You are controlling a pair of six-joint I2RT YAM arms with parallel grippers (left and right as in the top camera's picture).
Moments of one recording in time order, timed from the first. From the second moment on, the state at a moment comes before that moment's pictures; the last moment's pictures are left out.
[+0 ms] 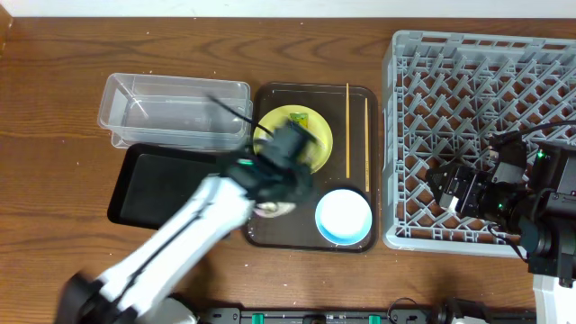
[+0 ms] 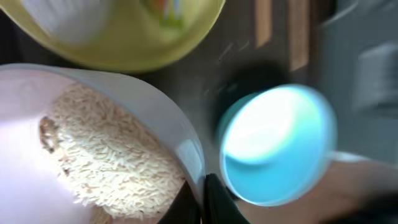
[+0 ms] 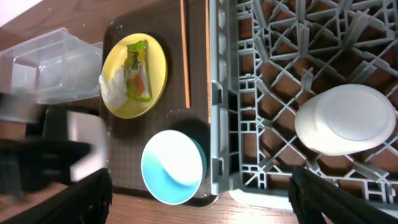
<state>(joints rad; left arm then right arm) -0.62 1.44 1.13 -0.85 0.17 -0.55 -0.16 0.95 1.12 -1.14 -0.44 0.20</state>
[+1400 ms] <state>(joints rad) 0.44 1.52 0.86 -0.96 1.45 0.04 -0.16 0.95 1.12 -1.14 -0.43 0.20</state>
